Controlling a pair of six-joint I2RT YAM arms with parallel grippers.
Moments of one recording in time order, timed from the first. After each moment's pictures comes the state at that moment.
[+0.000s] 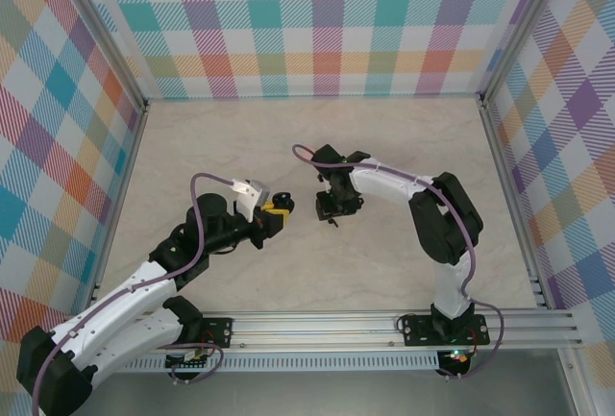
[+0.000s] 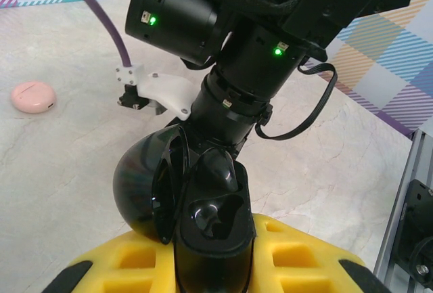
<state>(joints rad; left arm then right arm) -0.66 0.80 0.55 -0.08 0.28 -0.21 0.71 1.95 1.40 -0.86 -0.07 0.40</state>
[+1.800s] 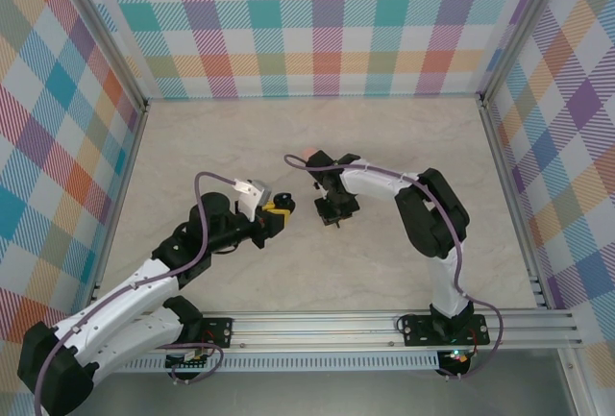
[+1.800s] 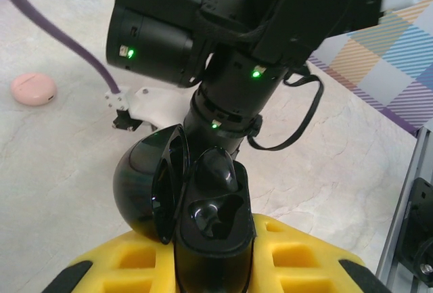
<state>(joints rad) -0.66 0.84 0.55 -0.08 0.27 -0.22 0.72 2.03 1.43 -0.89 -0.02 0.32</state>
